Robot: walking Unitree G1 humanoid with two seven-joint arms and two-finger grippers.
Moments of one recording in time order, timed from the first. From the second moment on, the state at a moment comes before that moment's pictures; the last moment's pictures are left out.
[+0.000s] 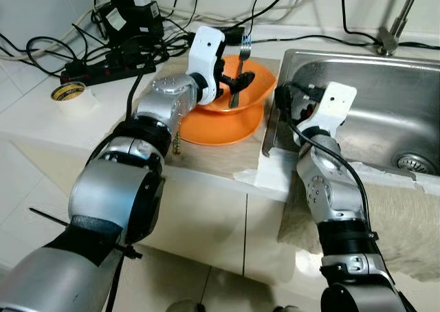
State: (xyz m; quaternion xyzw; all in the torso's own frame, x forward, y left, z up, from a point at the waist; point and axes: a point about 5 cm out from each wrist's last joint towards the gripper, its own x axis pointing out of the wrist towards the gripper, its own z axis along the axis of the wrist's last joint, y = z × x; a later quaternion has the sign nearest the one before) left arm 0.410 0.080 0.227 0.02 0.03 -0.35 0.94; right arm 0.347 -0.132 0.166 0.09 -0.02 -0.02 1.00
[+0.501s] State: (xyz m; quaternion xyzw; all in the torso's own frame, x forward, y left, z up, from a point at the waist) left arm 0.390 0.130 0.216 -0.01 -0.09 -0.23 0.97; right arm 0.336 -0.144 0.161 0.01 -0.06 -0.02 1.00
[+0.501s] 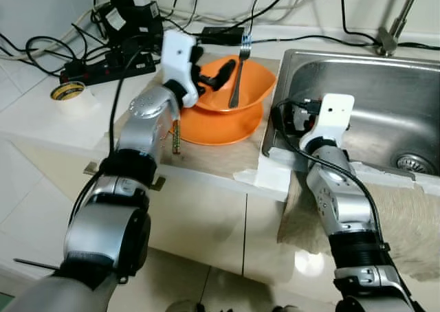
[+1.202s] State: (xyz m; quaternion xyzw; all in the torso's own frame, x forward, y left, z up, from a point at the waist) left arm 0.336 0.191 0.189 -0.02 -0.08 -0.05 1.00; right arm 0.312 -0.158 0.145 -0.03 -0.11 -0.05 0.99
